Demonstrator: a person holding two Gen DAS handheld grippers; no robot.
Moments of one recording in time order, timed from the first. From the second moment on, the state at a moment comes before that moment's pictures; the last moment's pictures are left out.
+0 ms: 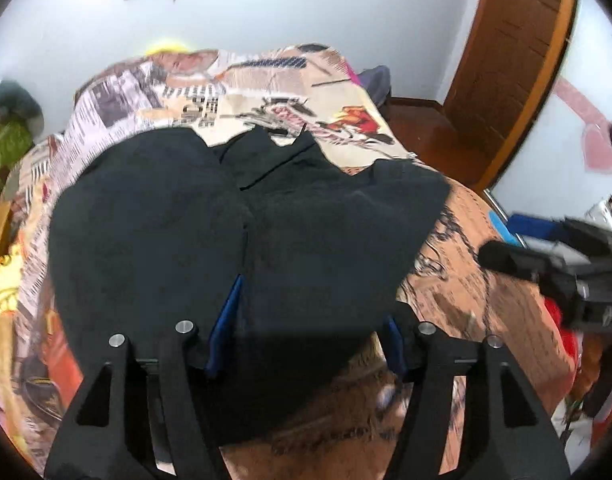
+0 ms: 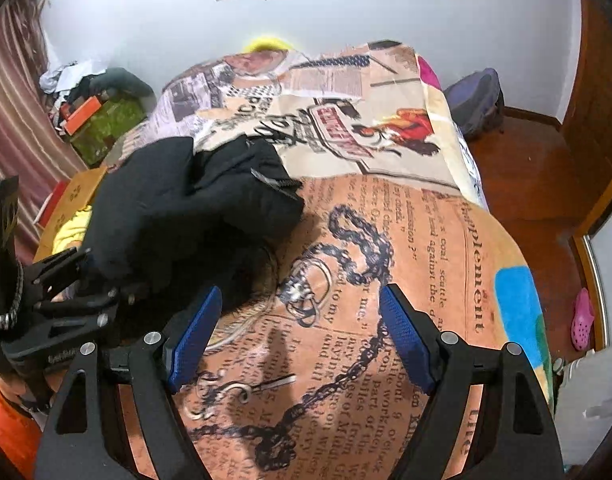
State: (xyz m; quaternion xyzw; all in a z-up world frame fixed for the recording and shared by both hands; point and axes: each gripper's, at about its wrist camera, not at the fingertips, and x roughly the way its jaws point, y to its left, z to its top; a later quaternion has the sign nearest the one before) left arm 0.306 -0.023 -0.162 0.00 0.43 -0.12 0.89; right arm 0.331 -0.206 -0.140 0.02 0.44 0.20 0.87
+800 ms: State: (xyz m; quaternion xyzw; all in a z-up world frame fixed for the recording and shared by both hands) left arm 0.280 0.094 -0.183 -0.08 0.42 -0.02 0.90; right arm 0.347 -0.112 -0.145 -0.07 0.43 0.21 0.88
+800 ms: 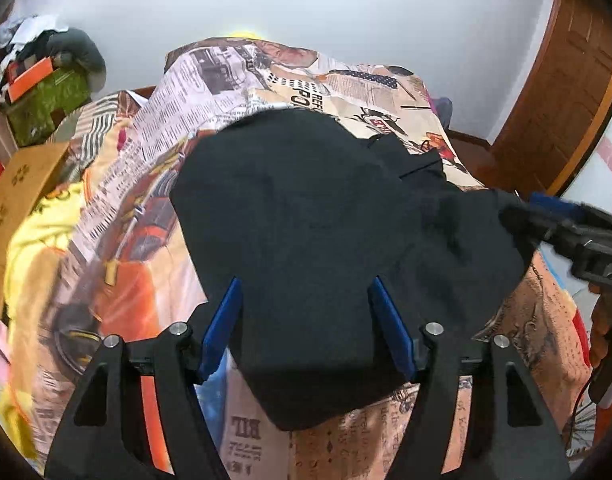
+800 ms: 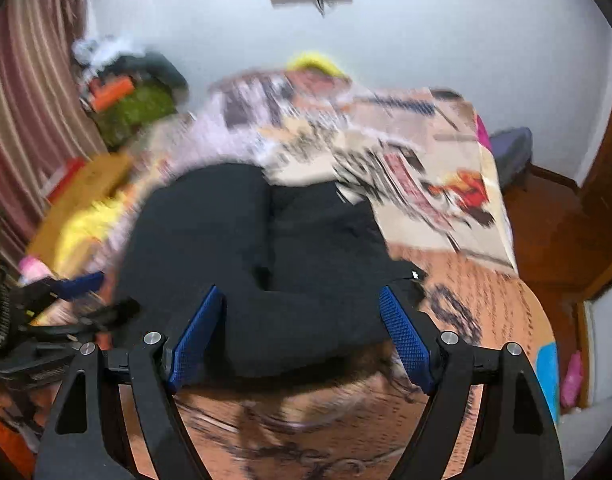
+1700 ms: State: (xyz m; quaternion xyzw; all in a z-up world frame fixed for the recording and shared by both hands) left arm 0.290 0.162 -0.216 -0.27 0.47 -0.02 0.84; right arm 0.373 -0.183 -0.176 0.06 0.52 0.27 0.81
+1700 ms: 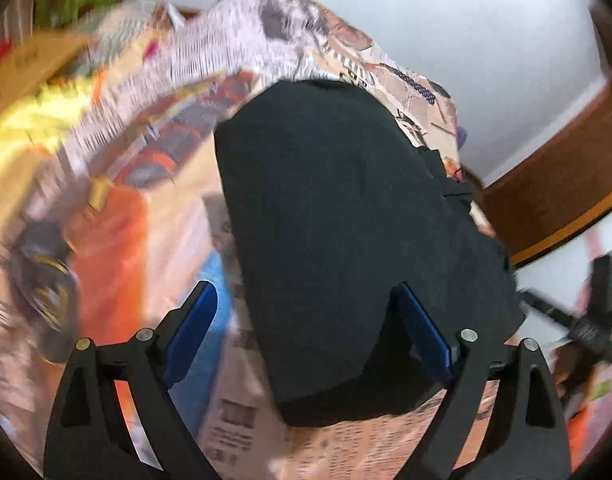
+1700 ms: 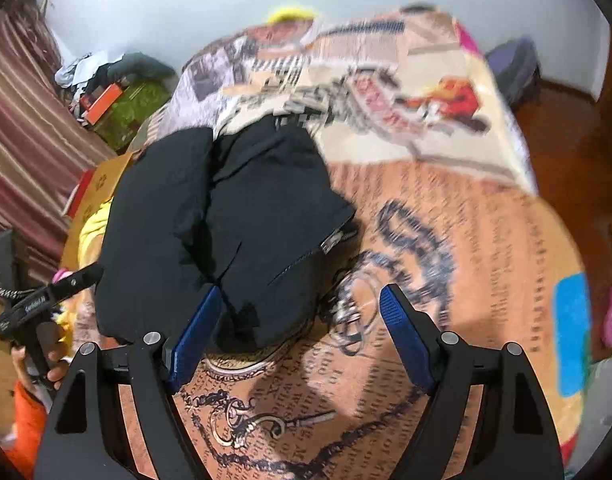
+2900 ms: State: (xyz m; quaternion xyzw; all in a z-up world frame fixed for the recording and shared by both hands) left arm 0.275 0.174 -0.162 -0.30 0.44 -0.08 0.84; right arm 0.362 -0.140 -0.143 0.17 0.53 0.38 0.74
